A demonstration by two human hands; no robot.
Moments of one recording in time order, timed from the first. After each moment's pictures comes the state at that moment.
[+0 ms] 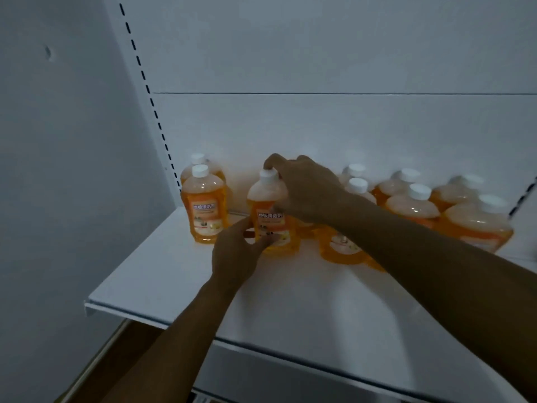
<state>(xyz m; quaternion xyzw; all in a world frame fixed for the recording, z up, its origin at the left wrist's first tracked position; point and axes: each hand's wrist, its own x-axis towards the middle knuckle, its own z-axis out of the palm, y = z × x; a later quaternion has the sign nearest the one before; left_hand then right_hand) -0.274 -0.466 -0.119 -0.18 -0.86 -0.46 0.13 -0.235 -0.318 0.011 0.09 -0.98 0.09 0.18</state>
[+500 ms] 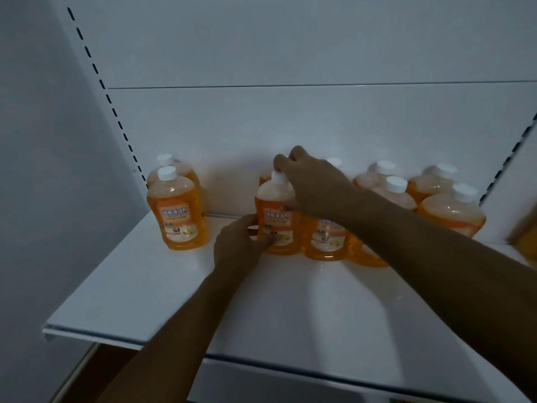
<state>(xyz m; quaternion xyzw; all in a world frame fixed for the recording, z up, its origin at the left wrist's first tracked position) -0.292 -0.422 -0.126 -0.21 -0.88 -0.42 0.07 -0.235 -0.276 0.003 0.05 -0.99 0.01 0.14</state>
